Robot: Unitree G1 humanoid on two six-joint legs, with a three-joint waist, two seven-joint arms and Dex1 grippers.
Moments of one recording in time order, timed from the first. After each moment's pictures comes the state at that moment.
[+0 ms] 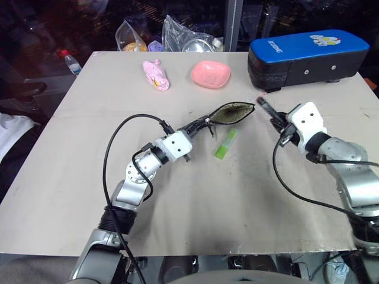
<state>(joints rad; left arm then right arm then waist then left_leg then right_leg) -0.36 0.42 -0.13 0.15 0.15 -0.40 -0.47 -0.36 -0.73 0.08 -0.33 0.03 0.40 0.65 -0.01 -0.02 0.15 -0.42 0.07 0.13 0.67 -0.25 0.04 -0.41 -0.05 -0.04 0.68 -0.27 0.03</state>
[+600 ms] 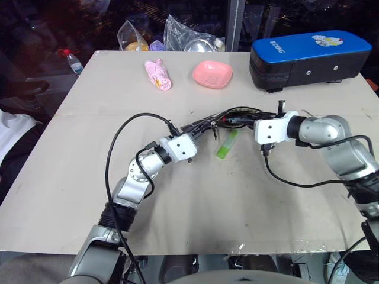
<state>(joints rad) -0.39 0.45 -0.17 0.17 0.20 -0.46 -0.48 -0.70 -0.75 0.38 0.03 -0.32 -0.13 0.81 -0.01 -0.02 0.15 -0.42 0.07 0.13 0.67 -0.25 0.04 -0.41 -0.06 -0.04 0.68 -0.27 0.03</state>
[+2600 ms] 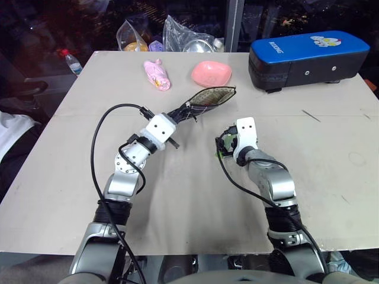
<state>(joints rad) -0.42 0.43 -0.03 0.21 0.08 -0.31 -0.43 -0.46 0.15 0.06 -0.09 0.01 0.86 0.12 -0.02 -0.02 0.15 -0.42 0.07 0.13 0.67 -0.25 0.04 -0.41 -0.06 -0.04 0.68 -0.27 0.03</state>
